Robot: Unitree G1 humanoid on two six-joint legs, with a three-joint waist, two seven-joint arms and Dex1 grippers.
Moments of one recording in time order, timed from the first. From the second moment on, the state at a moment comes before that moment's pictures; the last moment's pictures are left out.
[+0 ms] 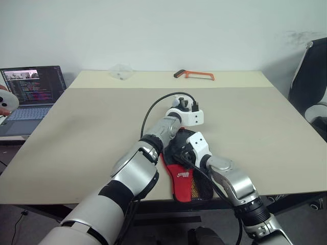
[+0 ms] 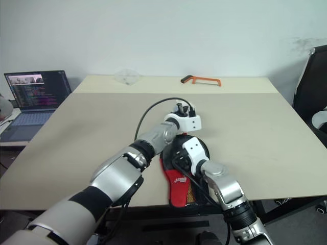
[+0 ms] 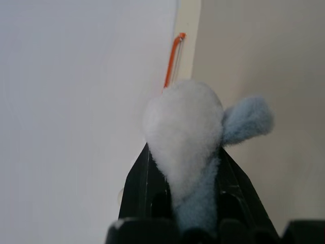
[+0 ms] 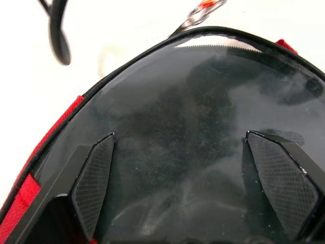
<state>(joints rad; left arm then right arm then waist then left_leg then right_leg) -1.33 0.03 -0.54 1.42 0.73 -0.19 0.19 -0.42 -0.15 0.30 -0.07 0.09 0.72 0.36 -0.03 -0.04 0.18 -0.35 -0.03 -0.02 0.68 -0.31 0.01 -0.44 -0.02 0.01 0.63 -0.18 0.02</state>
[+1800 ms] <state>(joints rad) -1.29 0.00 -0.35 1.41 0.53 -0.33 -0.58 -0.49 -0.11 0.31 0.02 0.09 0.73 0.38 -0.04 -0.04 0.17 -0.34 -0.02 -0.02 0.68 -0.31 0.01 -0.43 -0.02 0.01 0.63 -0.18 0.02</state>
